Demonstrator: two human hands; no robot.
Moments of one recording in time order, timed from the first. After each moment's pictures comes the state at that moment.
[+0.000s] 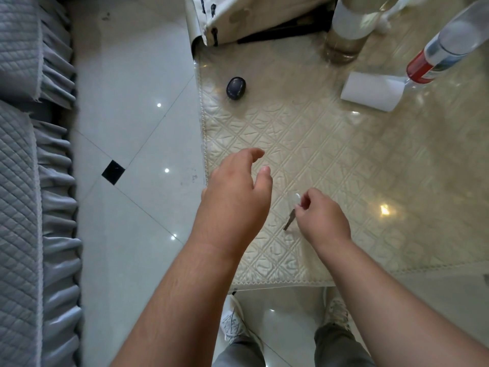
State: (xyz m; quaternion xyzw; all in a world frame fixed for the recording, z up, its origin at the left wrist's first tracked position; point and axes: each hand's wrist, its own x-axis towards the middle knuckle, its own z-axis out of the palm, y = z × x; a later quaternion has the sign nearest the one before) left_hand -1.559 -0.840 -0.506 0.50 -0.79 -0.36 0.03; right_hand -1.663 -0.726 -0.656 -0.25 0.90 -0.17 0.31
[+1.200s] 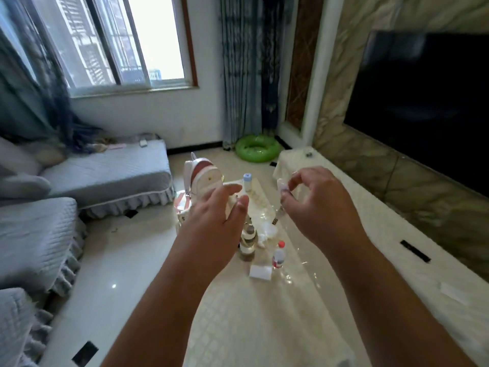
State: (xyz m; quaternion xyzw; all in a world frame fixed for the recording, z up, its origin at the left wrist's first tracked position) left_hand -1.544 -0.716 0.067 0.29 -0.86 -0.32 0.28; right_hand -1.697 -0.596 0.079 -0.39 0.84 -0.37 -0.12
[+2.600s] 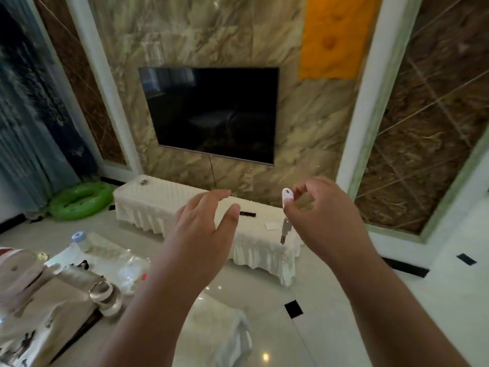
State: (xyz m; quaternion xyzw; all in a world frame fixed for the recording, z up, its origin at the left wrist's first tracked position) left_hand -1.579 -0.474 0.134 -0.09 -0.91 -0.36 0.18; right_hand -1.597 -0.268 0.130 -0.02 0.90 -0.31 -0.31
